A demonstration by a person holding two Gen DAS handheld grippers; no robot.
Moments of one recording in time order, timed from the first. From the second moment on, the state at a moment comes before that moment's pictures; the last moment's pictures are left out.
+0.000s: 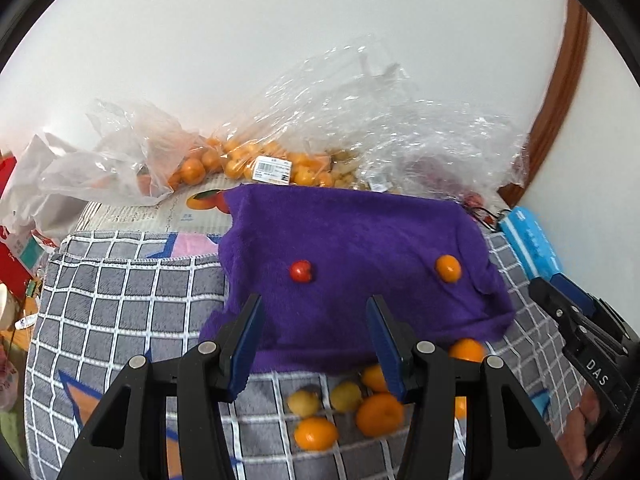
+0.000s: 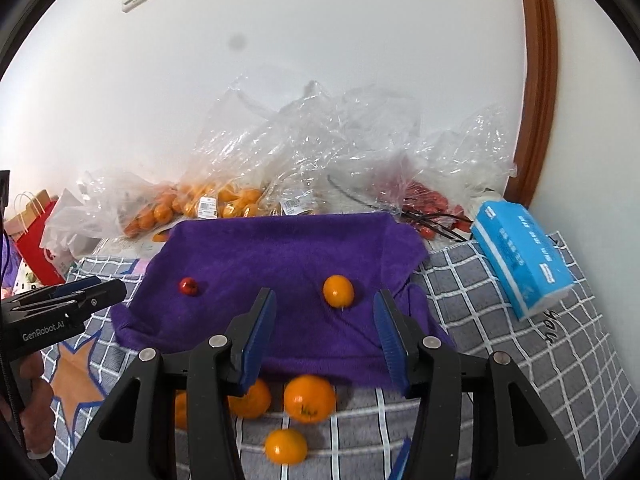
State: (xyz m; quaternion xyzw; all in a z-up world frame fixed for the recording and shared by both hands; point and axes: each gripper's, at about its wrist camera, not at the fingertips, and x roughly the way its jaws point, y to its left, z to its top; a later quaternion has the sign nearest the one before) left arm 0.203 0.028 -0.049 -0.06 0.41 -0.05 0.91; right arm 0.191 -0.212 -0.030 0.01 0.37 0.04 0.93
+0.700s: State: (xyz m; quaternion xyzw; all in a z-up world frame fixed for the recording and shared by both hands) left arm 0.129 0.016 -0.023 -0.05 0.38 -0.04 0.92; right arm 0.111 -0.214 0.004 0.02 0.34 0.04 0.94
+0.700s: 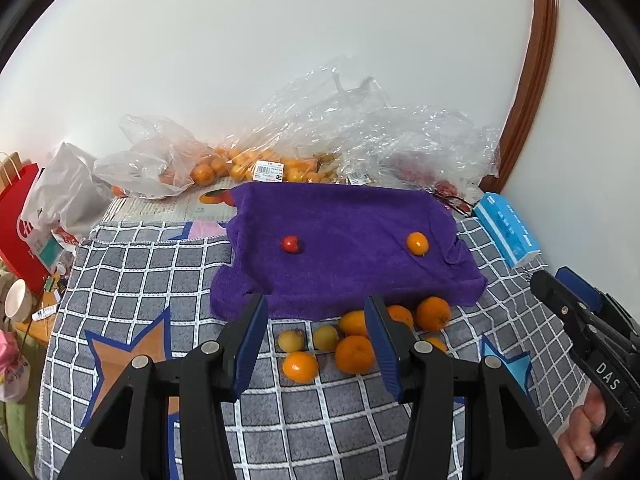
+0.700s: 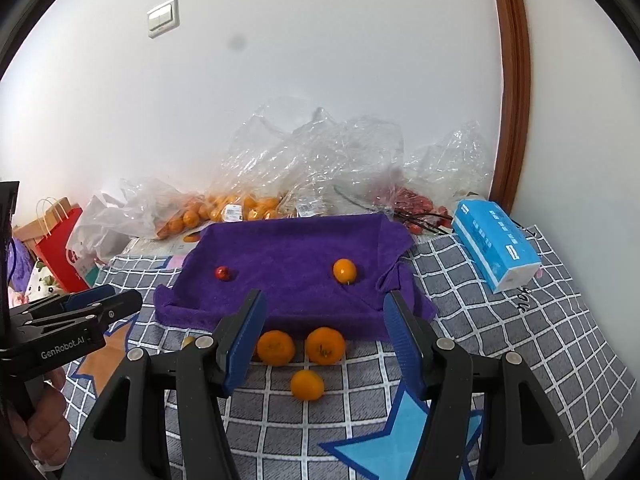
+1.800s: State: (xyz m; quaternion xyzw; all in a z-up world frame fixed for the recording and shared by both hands) left arm 0.120 0.035 -0.059 -0.05 0.39 -0.02 0.92; right arm 0.103 -0.208 -0.027 0.01 0.35 0.04 0.94
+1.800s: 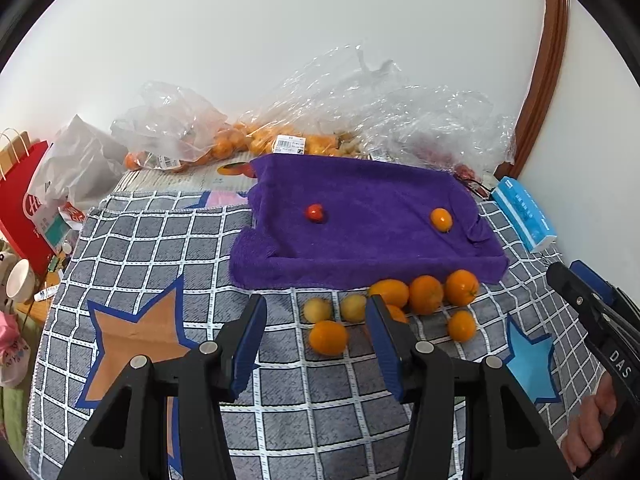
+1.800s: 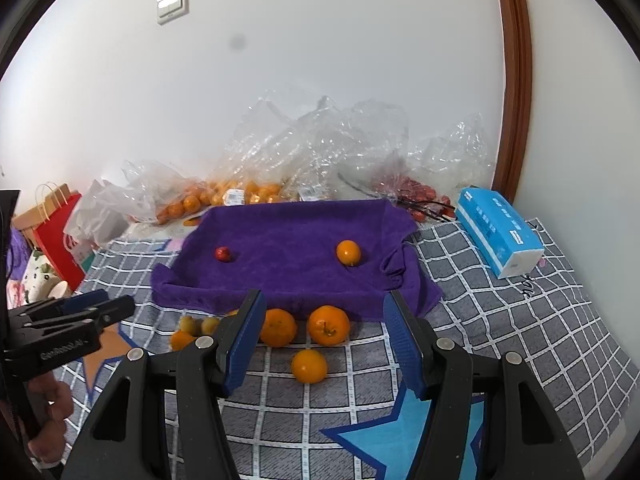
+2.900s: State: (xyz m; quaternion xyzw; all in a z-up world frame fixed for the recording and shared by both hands) left arm 0.148 0.059 -0.099 -0.07 0.44 -0.05 0.89; right arm 0.131 -0.200 -0.077 0.01 0.41 0.05 0.91
